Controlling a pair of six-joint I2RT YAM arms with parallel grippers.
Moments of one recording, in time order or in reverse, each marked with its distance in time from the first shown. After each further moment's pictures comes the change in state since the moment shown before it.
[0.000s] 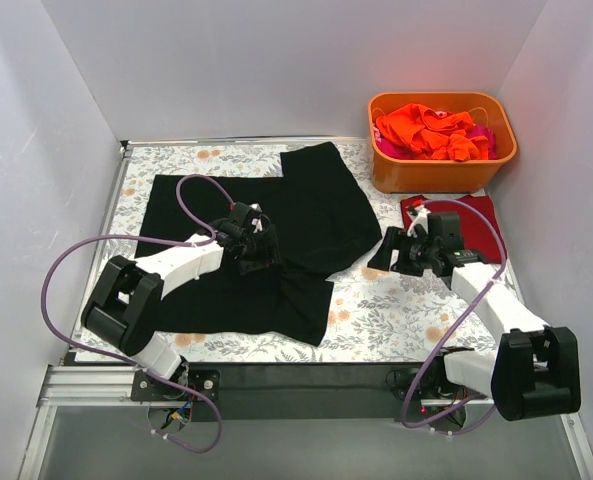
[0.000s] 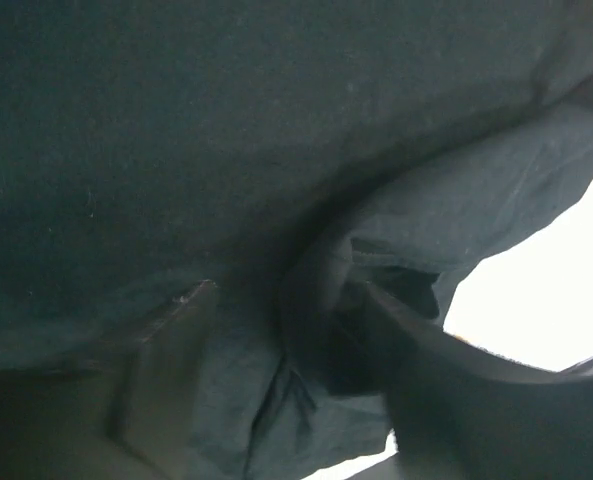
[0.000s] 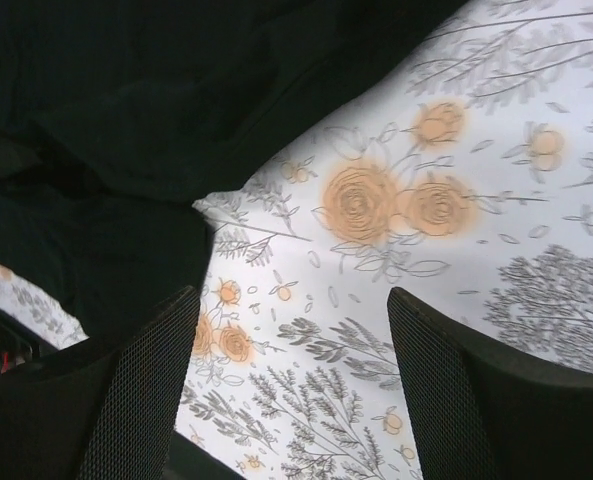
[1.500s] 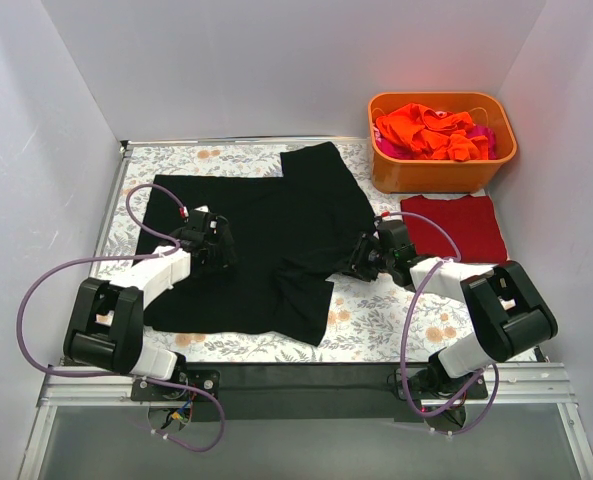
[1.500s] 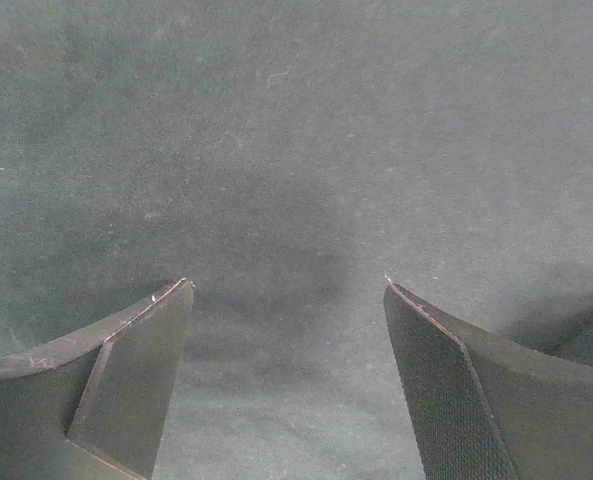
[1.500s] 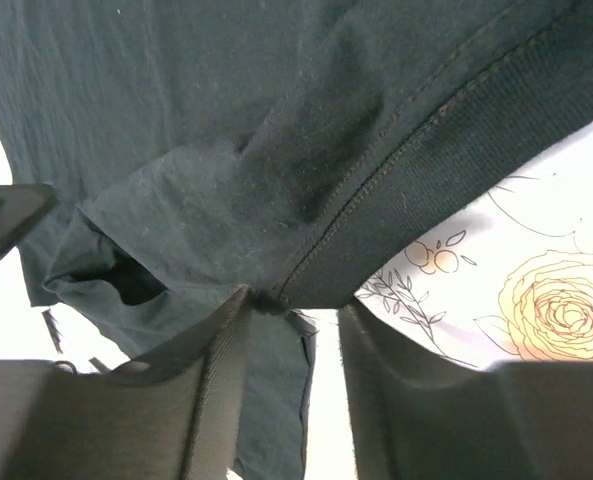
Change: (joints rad) left arm 0.269 -0.153 -0.171 0.005 -0.245 0.163; right arm 0.327 0.356 -0.068 0.512 0.148 0.538
